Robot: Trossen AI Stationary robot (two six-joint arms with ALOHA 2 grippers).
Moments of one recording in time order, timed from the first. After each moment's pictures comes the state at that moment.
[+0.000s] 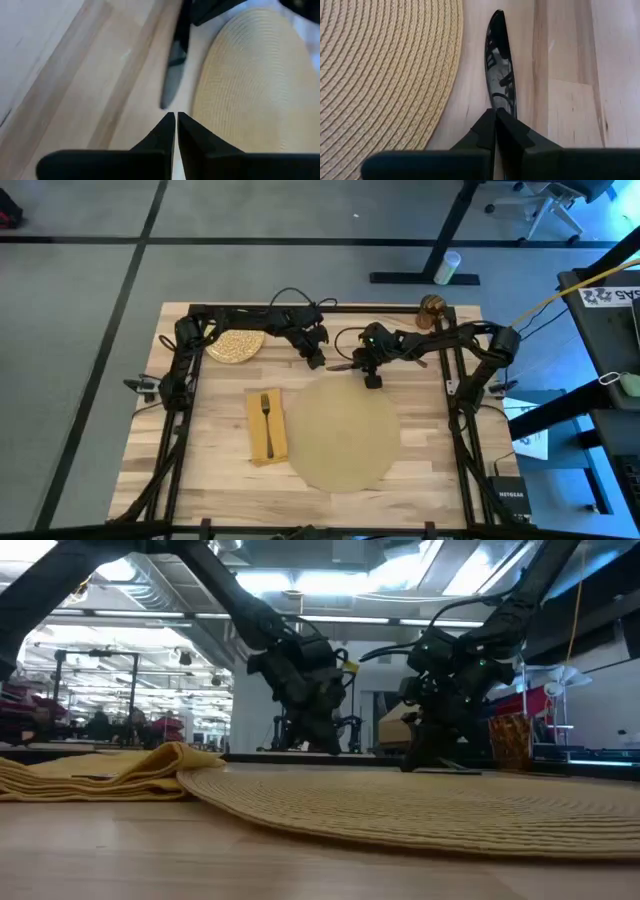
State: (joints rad) left arm 0.51 2.08 1.44 -0.45 0.54 -0.13; right arm -0.50 1.70 0.69 0.06 -0.31 -0.58
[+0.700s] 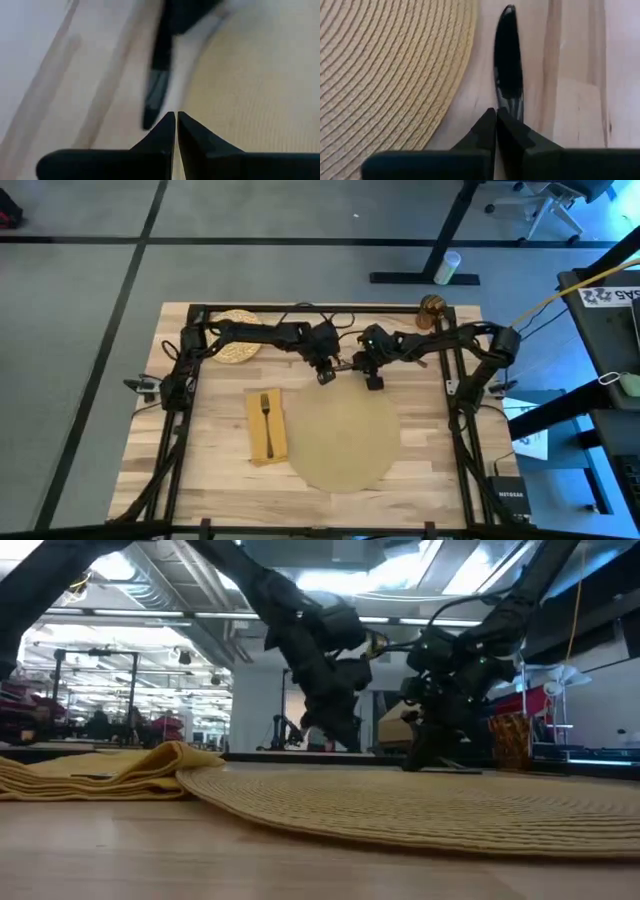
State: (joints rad) left arm 0.34 2.12 1.49 -0.42 0.22 -0.15; right arm -0.45 1.70 0.69 0.00 -0.24 -0.67
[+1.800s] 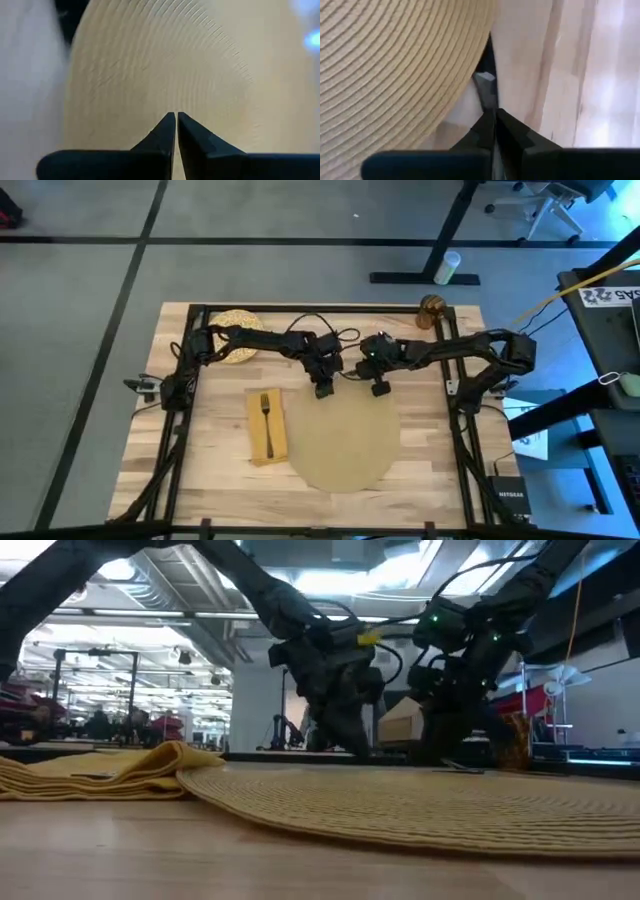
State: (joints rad) left arm 0.26 2.16 1.52 -0.51 0.45 -0.06; right arm -0.35 1.56 0.68 -0.16 -0.05 -0.69
